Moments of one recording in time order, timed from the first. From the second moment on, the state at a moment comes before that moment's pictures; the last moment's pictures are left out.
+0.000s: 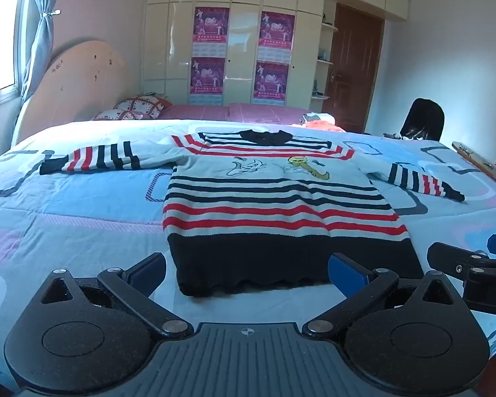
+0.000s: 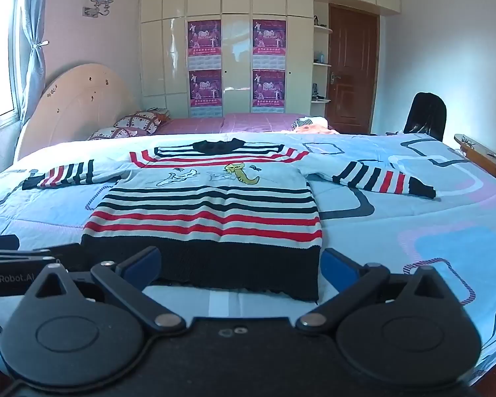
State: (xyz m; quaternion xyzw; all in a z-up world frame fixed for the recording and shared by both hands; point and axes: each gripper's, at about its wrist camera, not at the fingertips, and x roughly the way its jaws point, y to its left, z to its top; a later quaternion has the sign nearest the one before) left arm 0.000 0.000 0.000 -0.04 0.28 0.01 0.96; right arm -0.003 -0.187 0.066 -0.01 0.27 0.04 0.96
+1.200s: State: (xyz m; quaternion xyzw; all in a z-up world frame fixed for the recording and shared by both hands) left arm 0.004 -0.007 0.008 -0.03 0.28 0.01 0.96; right arm -0.001 -0.188 0.068 -0.01 0.26 0.04 0.96
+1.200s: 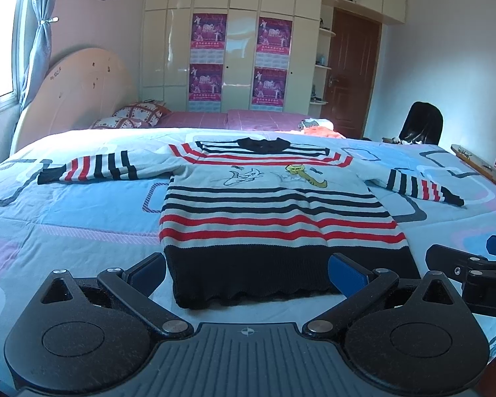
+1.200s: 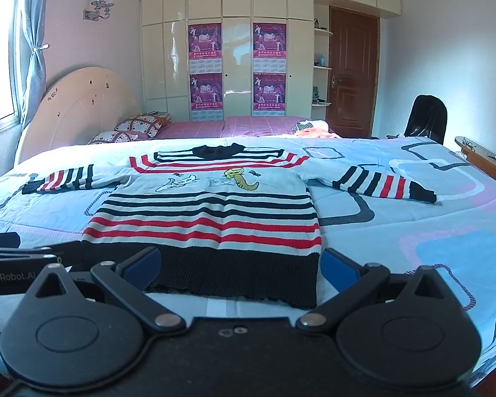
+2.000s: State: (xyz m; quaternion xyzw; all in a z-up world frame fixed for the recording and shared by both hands) left arm 0.004 -0.008 0.007 -0.03 0.27 0.01 0.96; right arm 0.001 -0.190 0.068 -0.01 0.26 0.04 0.97
